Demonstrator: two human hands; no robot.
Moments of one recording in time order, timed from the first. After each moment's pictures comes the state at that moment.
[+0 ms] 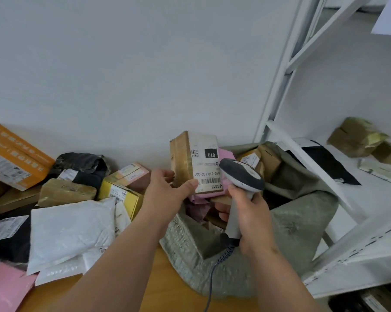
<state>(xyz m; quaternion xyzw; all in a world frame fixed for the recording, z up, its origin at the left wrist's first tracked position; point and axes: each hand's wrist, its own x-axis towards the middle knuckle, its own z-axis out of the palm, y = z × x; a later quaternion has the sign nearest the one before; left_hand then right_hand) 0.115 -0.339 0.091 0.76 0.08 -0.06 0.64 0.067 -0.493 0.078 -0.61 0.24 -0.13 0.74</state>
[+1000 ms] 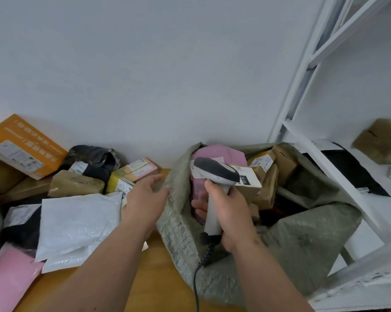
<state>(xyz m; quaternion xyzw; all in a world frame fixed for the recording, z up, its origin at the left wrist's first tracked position) 0.134 -0.315 0.058 0.86 0.15 0.00 0.50 0.103 -0.476 0.073 -0.61 0.19 0.03 0.77</state>
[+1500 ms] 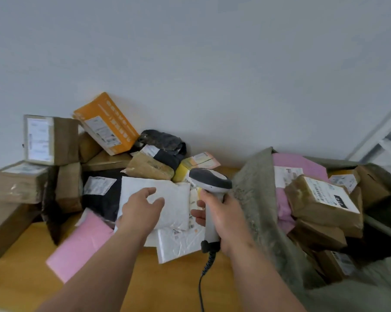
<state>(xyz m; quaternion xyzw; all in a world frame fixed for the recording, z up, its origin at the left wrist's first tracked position) 0.114 -0.117 0.007 0.84 0.29 -0.01 0.46 0.124 -0.288 0.040 -0.68 0.14 0.13 0.71</state>
